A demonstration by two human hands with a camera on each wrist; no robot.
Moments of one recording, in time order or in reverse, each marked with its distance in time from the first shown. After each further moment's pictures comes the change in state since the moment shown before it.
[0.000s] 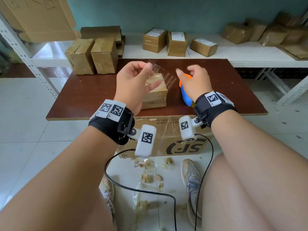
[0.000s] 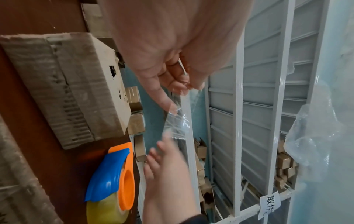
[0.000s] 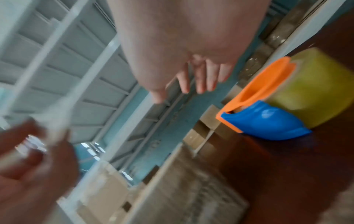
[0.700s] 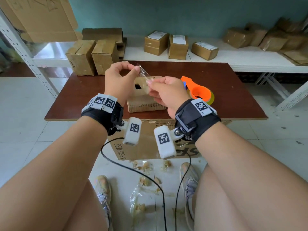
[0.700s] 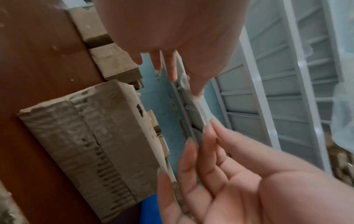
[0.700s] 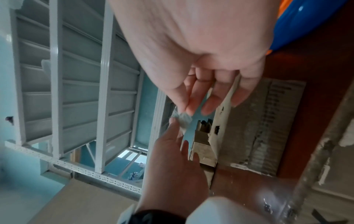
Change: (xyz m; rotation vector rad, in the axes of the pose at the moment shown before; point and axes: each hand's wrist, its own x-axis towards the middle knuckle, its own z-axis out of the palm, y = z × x) left_hand 0.051 -0.018 -0.044 0.531 0.211 0.196; right_hand -0.058 -0.059 0.036 0.738 -0.307 0.171
